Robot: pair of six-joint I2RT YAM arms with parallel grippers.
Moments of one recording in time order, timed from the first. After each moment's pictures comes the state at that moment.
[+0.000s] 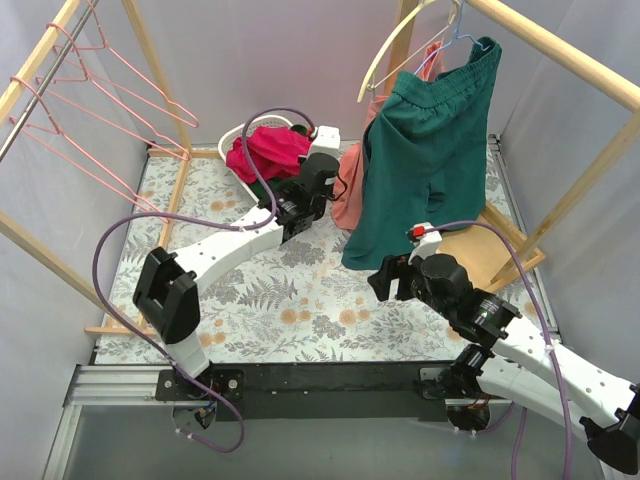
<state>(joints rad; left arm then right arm) -0.76 1.73 1.46 -0.11 -0.62 -0.17 0.85 0.69 0.56 -0.34 0.20 0.47</state>
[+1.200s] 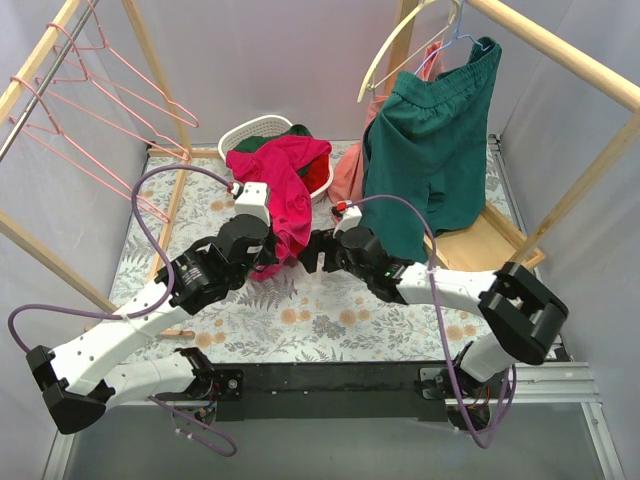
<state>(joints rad) -0.89 1.00 1.09 -0.62 -0.53 -0.47 0.93 1.49 0.76 0.37 0.12 0.55</state>
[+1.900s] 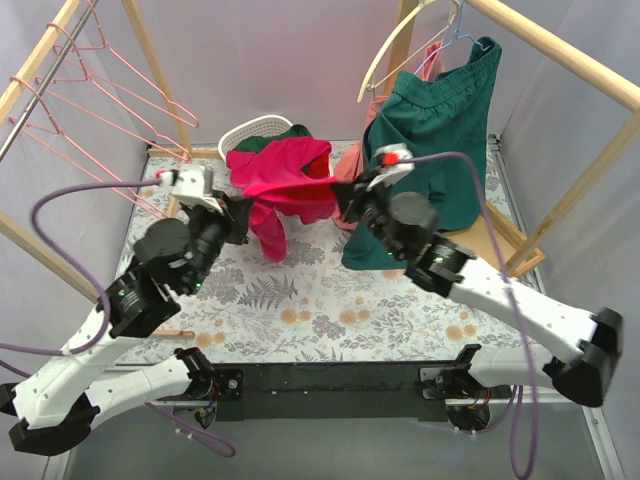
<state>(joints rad) -0.89 0.81 1.16 -0.43 -0.56 -0.29 0.96 1.24 1.06 0.14 0.41 0.38</state>
